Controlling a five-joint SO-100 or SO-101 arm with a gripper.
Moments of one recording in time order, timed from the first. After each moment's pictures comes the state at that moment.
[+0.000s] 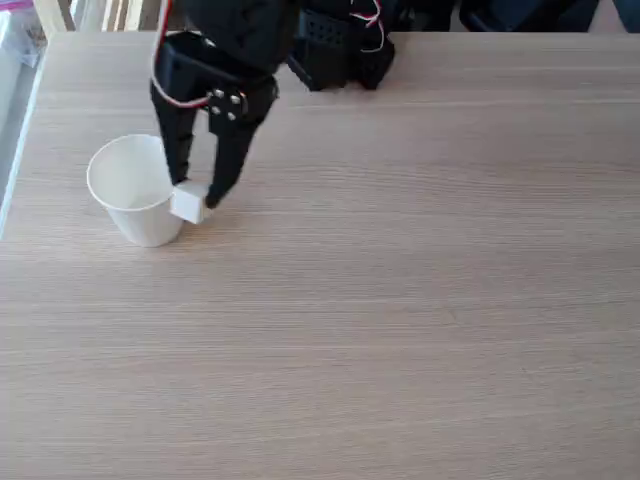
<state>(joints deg) 33.0 97.3 82.5 70.6 -85.9</state>
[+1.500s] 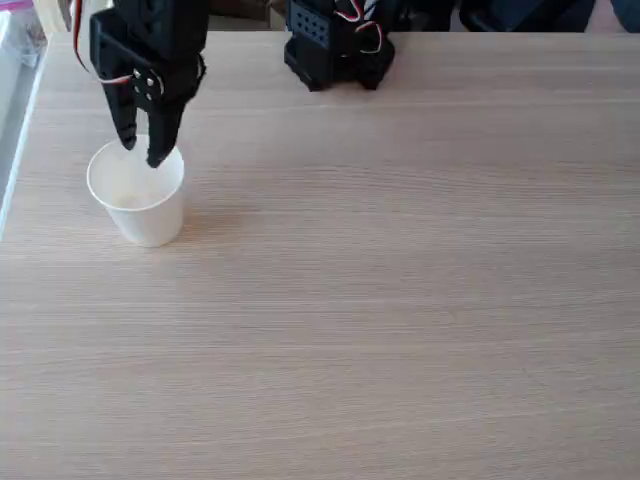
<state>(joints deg) 46.3 94.8 85.0 75.3 -92.8</state>
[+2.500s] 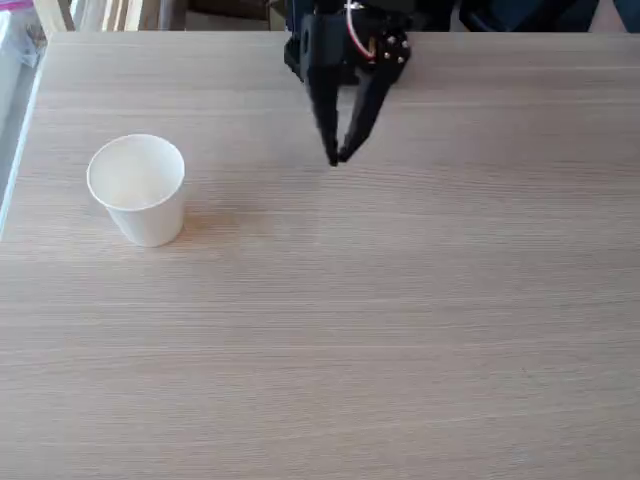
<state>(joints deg) 4.4 154.4 142.7 52.8 -101.4</state>
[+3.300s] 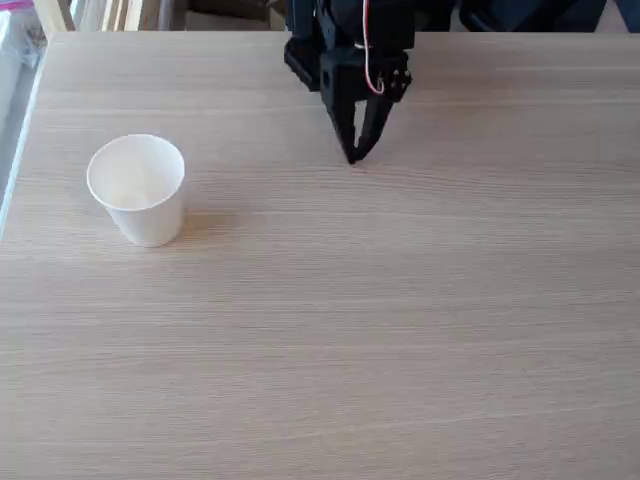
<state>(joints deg) -2.9 190.3 177.1 74.5 -99.1</state>
